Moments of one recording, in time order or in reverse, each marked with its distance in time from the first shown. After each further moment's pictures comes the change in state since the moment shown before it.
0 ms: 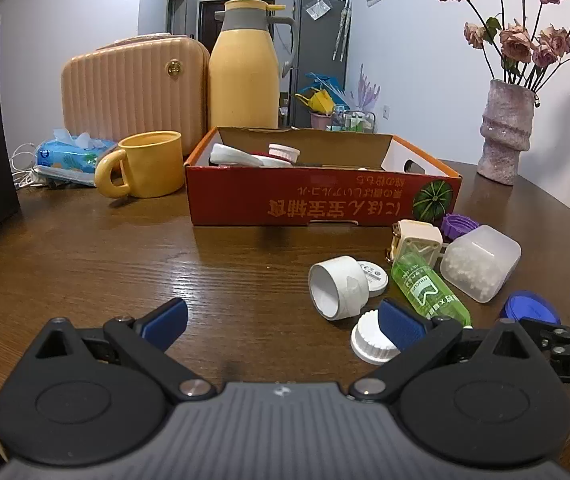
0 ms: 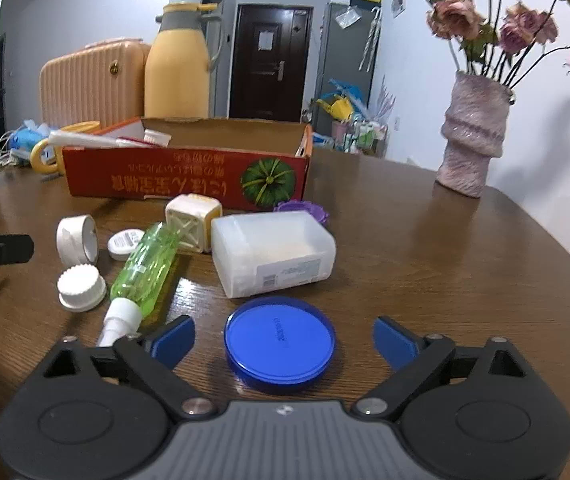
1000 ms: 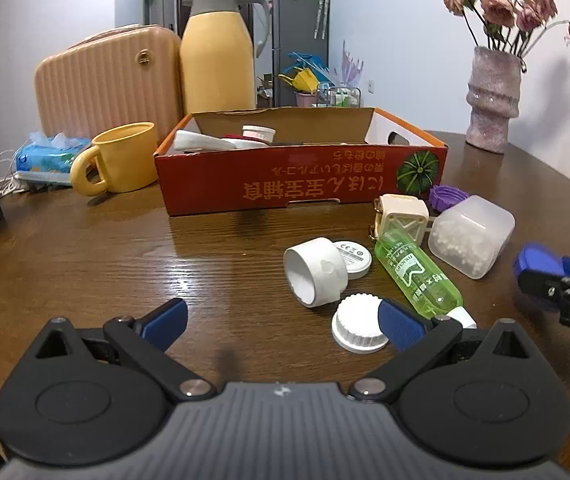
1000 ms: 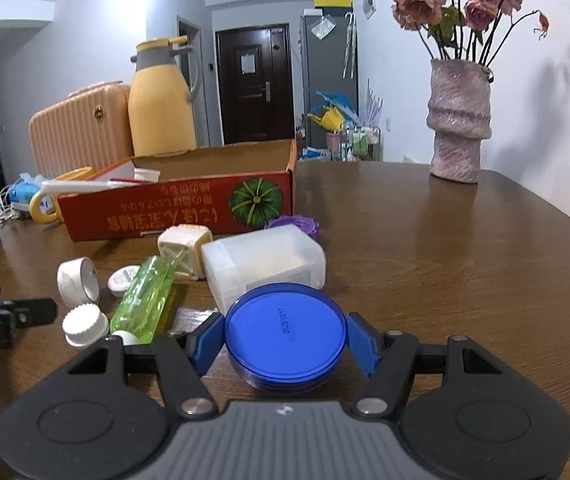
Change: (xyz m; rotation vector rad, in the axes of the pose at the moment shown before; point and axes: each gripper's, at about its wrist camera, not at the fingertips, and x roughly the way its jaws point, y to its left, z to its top) left arm 0.014 -0.022 0.001 0.083 0.060 -0.009; right arm -0.005 -0.021 -0.007 0.149 -0.085 0.045
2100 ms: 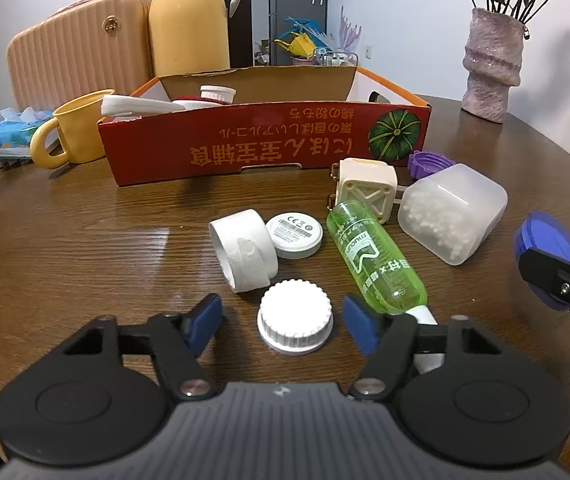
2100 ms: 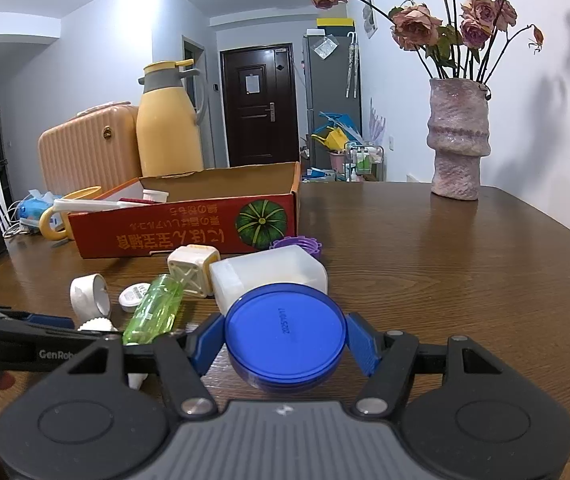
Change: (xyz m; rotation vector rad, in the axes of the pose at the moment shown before) left arm 0.033 -0.043 0.002 -0.015 0.109 -0.006; right arm -0.012 0.001 -0.002 0.002 -0.061 0.019
